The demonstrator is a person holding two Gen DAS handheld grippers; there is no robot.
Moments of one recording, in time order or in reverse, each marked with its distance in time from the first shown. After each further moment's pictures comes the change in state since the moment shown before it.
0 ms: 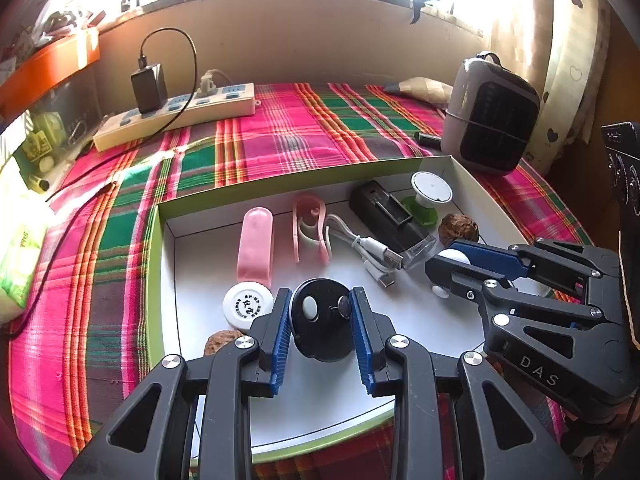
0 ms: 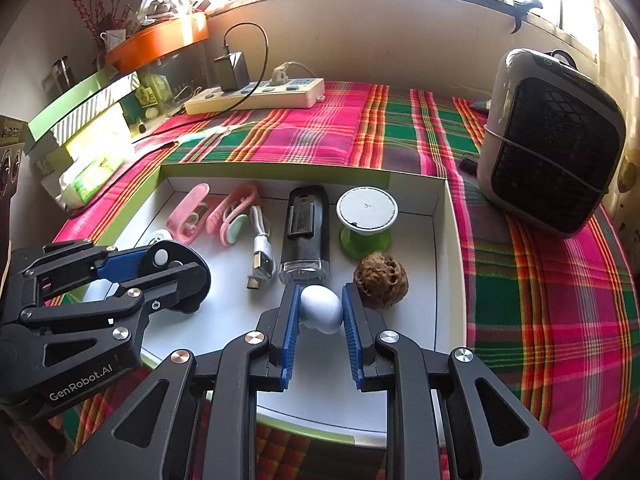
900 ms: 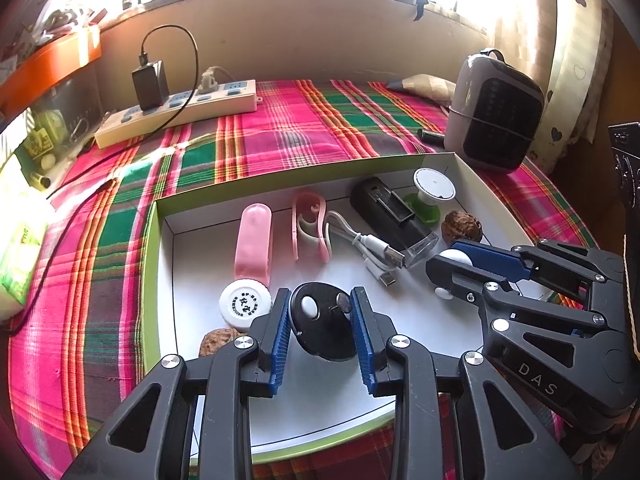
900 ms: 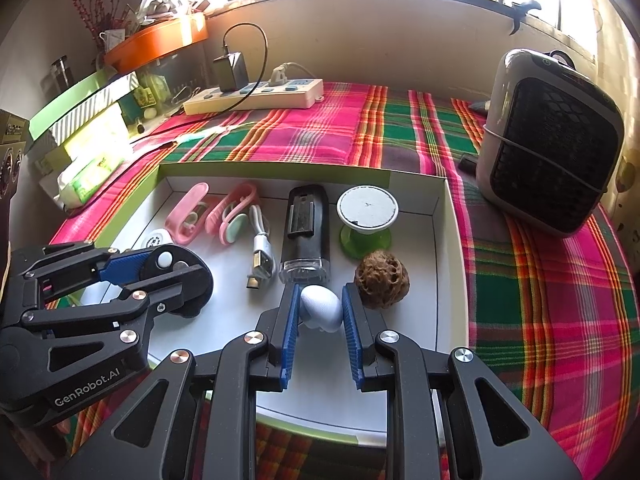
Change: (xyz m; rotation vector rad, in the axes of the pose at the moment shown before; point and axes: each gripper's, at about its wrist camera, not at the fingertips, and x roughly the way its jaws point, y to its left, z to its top) left arm 0.000 0.000 -0.001 -0.003 0.004 0.016; right arm 0.001 0.001 0.000 0.000 -0.005 -0.010
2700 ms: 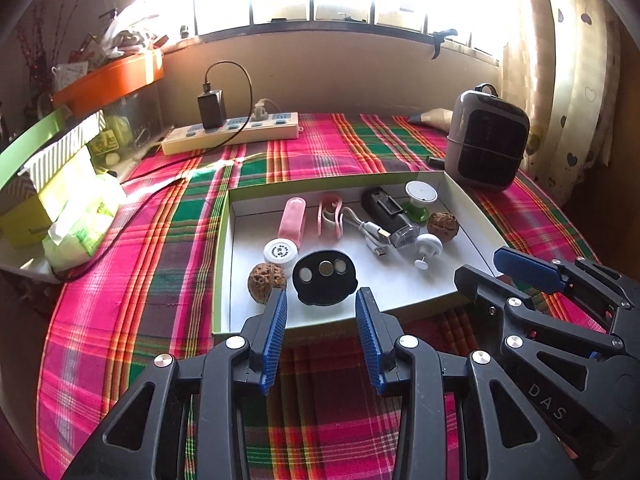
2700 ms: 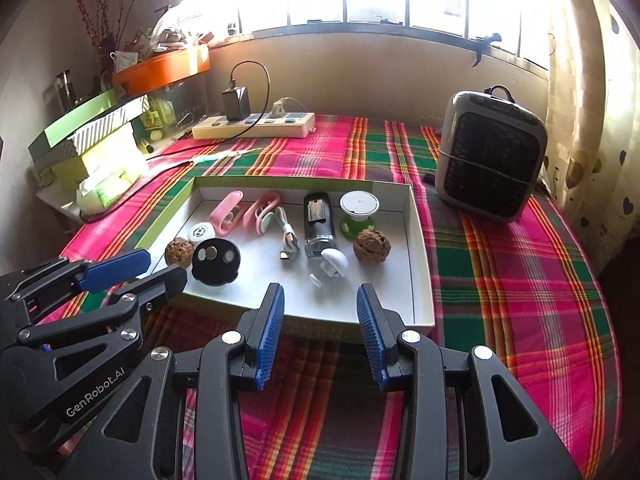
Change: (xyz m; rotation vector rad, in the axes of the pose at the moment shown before) left arm -0.072 -0.018 -0.041 -0.070 -0.119 0.139; right arm -0.066 0.029 -0.034 0.024 -0.114 -0.087
